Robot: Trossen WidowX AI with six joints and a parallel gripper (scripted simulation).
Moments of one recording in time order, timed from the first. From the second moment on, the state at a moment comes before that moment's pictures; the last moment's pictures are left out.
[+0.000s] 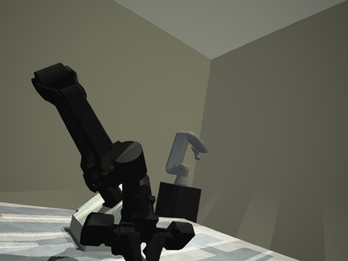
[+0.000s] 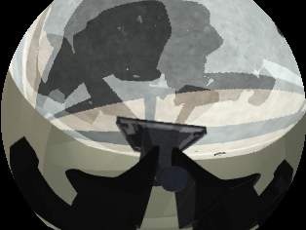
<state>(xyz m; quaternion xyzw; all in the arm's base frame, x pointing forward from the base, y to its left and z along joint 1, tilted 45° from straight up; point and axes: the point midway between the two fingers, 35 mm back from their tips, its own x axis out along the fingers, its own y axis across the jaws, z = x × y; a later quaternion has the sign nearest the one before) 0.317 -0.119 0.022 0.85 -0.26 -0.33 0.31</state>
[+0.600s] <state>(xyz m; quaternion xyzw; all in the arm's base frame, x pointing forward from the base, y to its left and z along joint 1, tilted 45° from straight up) 0.315 -0.118 0.022 0.85 -0.26 -0.33 0.31</state>
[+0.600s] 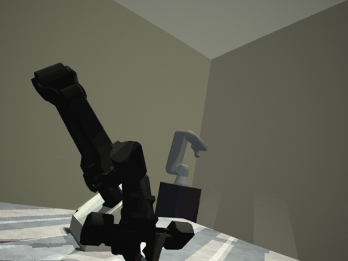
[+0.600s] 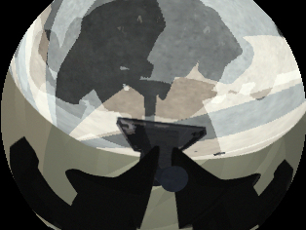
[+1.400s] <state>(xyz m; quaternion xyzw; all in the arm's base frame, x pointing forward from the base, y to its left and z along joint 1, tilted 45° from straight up) 0.313 -0.118 0.021 0.85 -0.26 -0.33 0.31</state>
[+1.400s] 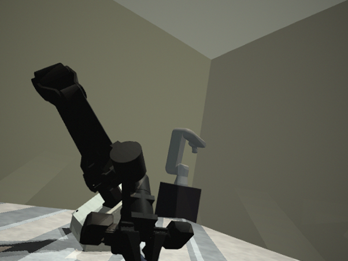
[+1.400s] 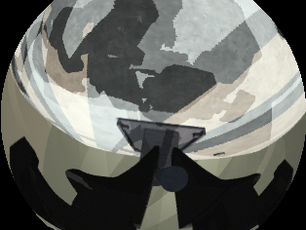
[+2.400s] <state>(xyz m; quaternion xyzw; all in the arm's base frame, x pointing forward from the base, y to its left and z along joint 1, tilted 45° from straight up) 0.310 -0.117 0.021 0.85 -0.26 -0.33 0.31</state>
